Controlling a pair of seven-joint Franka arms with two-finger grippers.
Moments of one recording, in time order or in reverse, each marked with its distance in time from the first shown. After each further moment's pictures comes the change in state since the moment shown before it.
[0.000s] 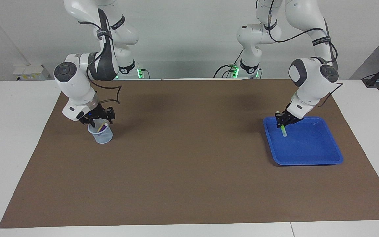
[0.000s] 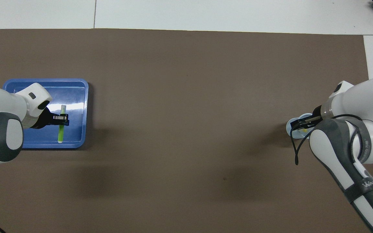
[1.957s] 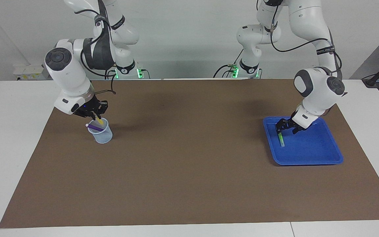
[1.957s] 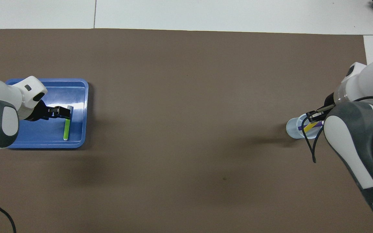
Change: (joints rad) left arm 0.032 0.025 -0.003 0.127 -0.001 -0.133 -0.002; right arm 0.008 0.005 0.033 0.274 -0.025 -0.324 -0.029
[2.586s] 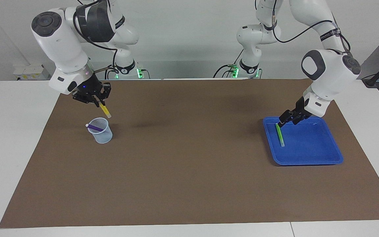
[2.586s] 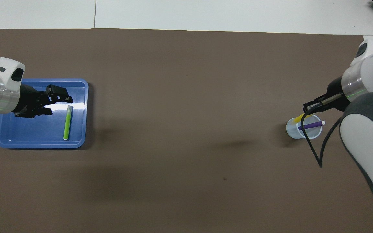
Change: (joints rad) left arm -0.003 -0.140 -0.080 0.079 -0.207 -0.100 -0.556; right arm 0.006 -0.012 0.111 0.211 0.126 -0.145 0.077
